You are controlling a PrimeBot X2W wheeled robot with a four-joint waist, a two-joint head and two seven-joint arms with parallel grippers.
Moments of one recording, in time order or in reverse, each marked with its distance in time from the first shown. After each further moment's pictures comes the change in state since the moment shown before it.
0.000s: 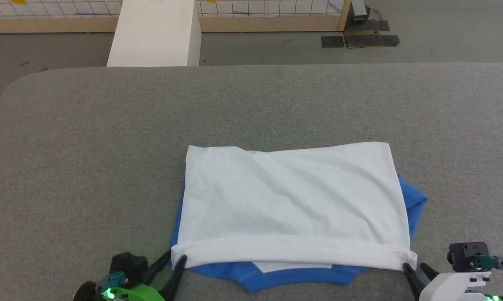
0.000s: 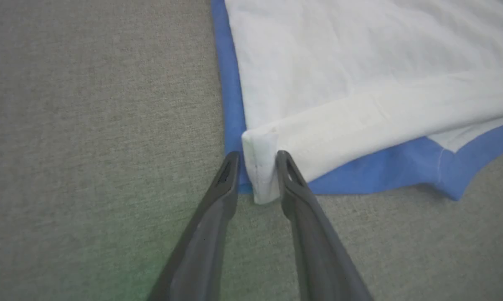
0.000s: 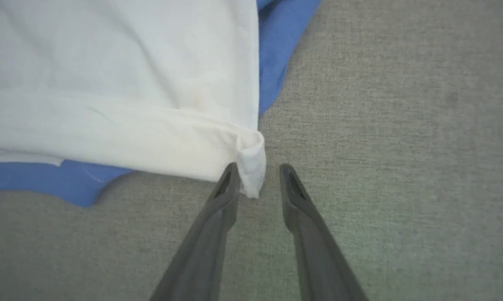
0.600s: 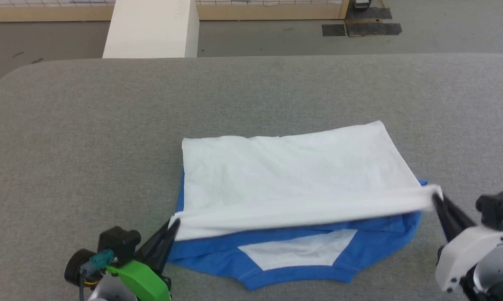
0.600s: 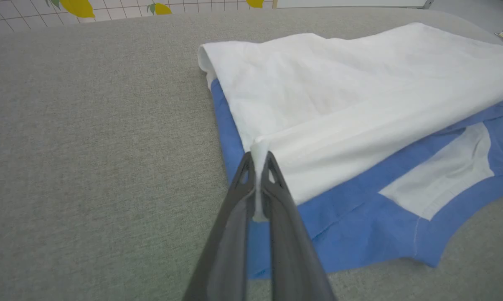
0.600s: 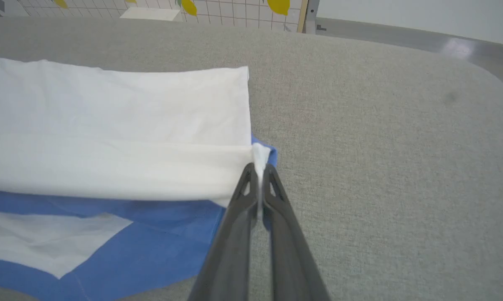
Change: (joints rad) left arm -0.033 0.041 0.054 -0.153 0.016 0.017 0.000; right arm -0.148 -0.123 0.020 -0.106 -0.019 0.000 -0.137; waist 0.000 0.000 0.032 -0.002
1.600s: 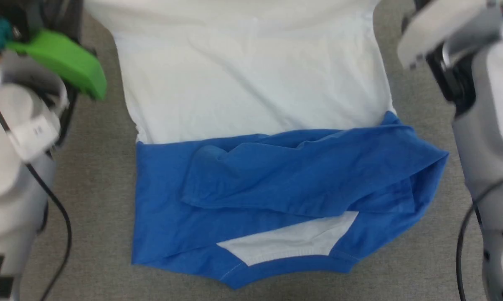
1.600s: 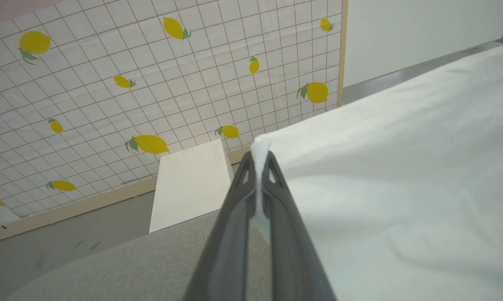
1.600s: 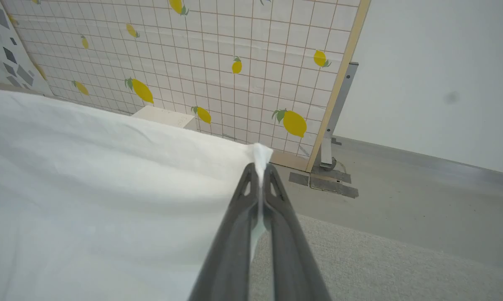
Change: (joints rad) left arm -0.799 -0.011 0.139 0.297 0.179 -0.042 0.019; right arm -1.007 0.033 0.225 0.636 -0.010 0.000 -0.303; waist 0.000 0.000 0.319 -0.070
